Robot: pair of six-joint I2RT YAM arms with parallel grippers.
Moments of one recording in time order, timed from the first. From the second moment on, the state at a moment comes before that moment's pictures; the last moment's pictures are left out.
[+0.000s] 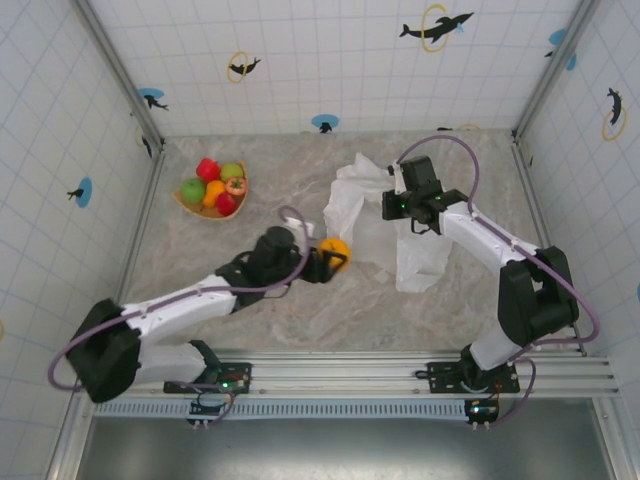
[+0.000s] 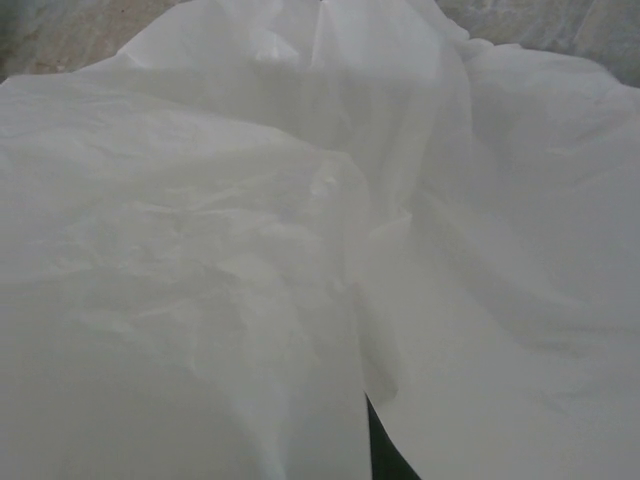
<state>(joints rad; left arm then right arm) -0.87 1.26 0.66 0.08 0.21 -0.55 0.43 1.58 1.13 -0.38 -0.09 0.23</state>
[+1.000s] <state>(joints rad) -0.94 1.84 0.97 0.39 -0.09 -0.44 0.38 1.46 1.02 -0.24 -0.43 0.55</state>
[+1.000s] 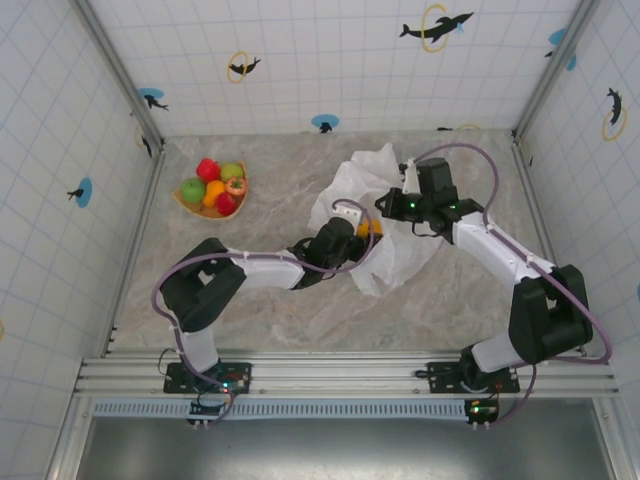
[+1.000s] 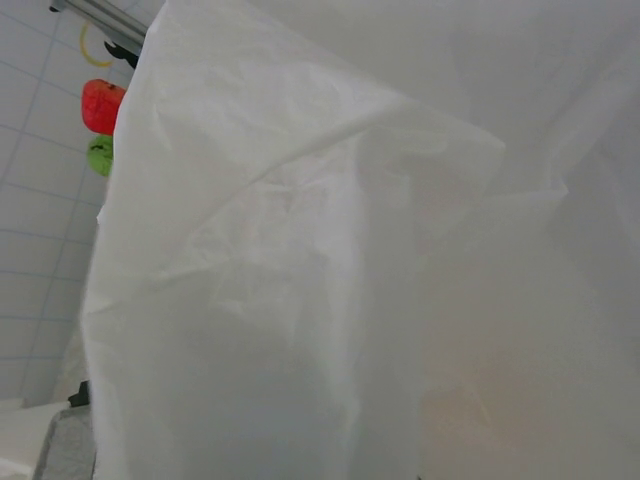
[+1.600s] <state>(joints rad) -0.86 2.01 1.03 0.61 -0.10 -0.45 0.37 1.36 0.82 0.13 -0.59 0.93</state>
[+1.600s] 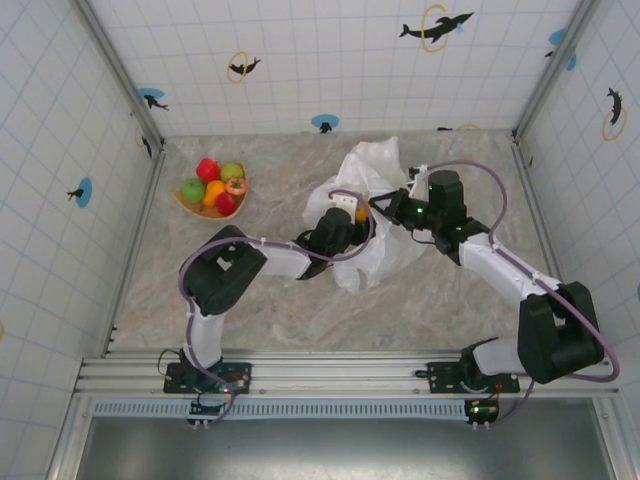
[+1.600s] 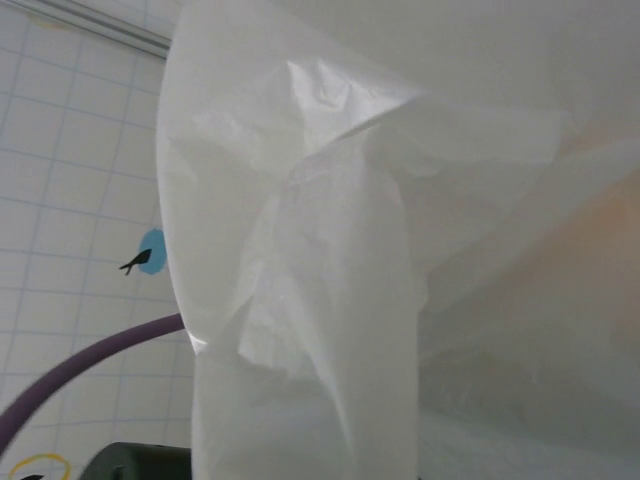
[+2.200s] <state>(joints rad) -0.86 2.16 1.12 0.76 -0.13 -0.45 0.37 1.36 0.75 0.27 -0.64 1.05</state>
